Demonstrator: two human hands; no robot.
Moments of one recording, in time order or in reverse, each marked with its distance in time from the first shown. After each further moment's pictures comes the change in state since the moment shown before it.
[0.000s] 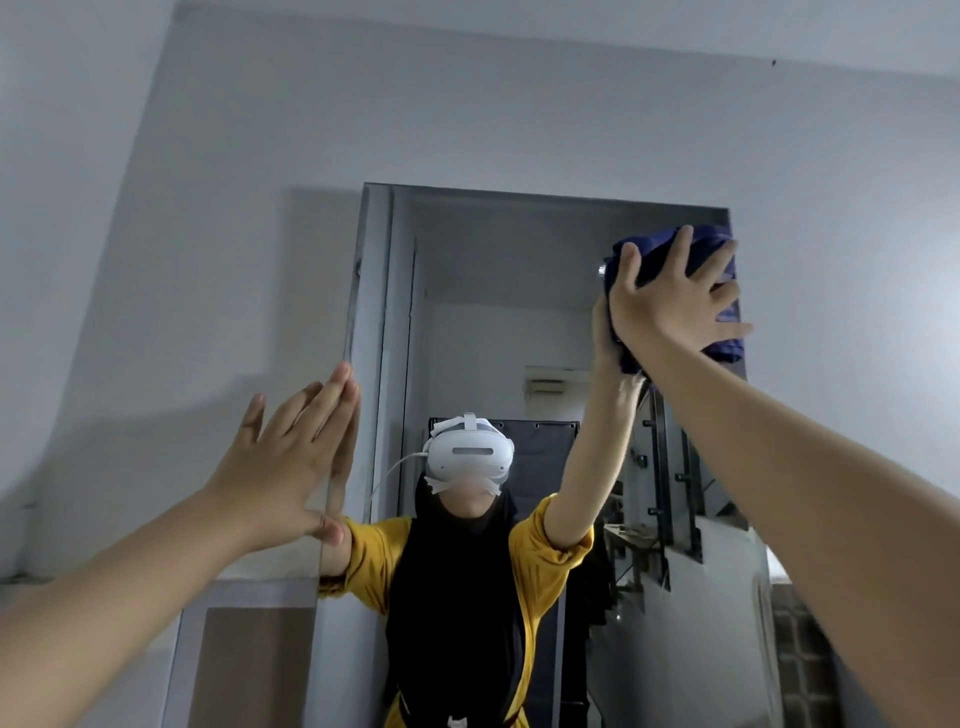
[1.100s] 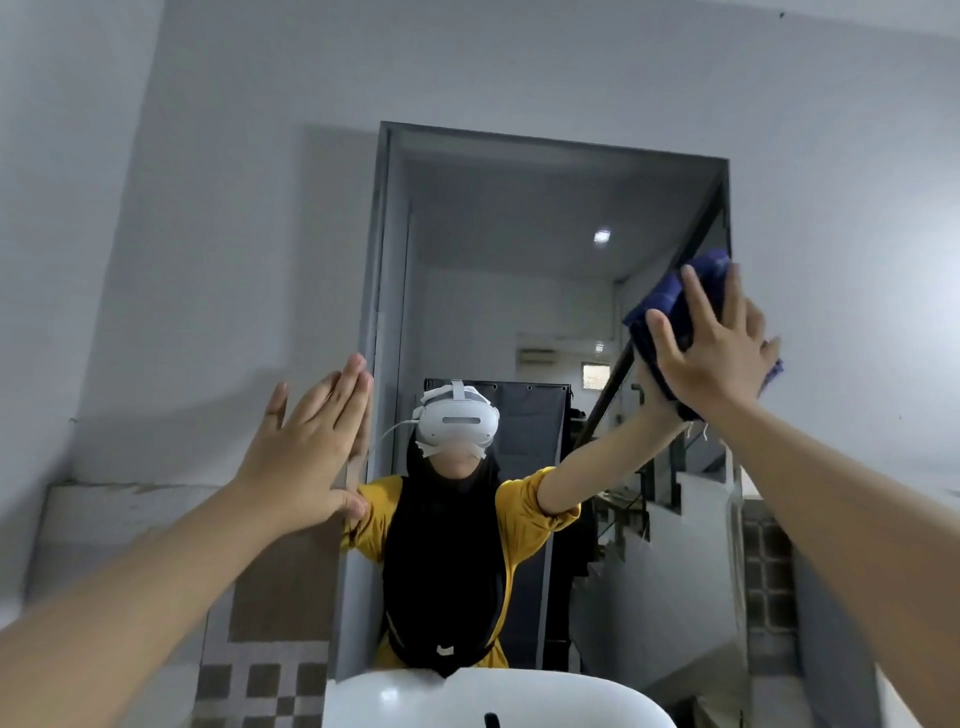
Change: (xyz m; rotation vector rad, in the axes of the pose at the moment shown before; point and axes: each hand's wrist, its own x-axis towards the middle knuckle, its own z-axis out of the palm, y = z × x) left_hand -0.049 0.022 0.031 0.035 -0.021 -0.050; right_hand -0.055 0.119 -0.015 -0.159 -0.057 -0.371
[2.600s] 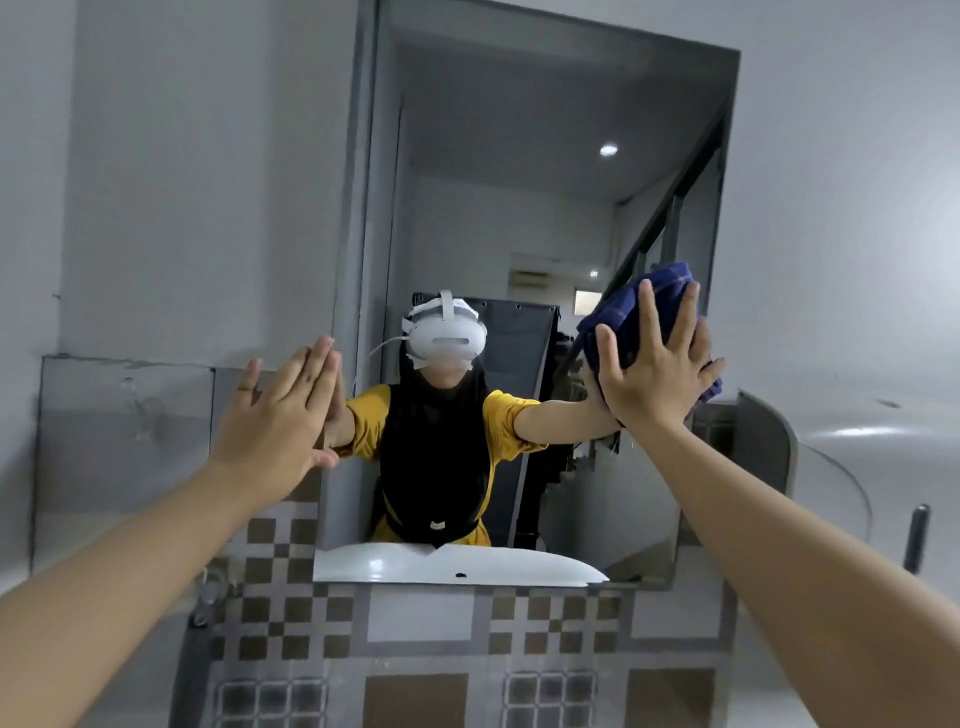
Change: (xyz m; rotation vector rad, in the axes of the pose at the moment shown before) left_hand -0.066 0.028 0.029 -0.010 -0.028 -0.016; right_hand -0.114 0.003 0.011 0.004 -0.107 0.080
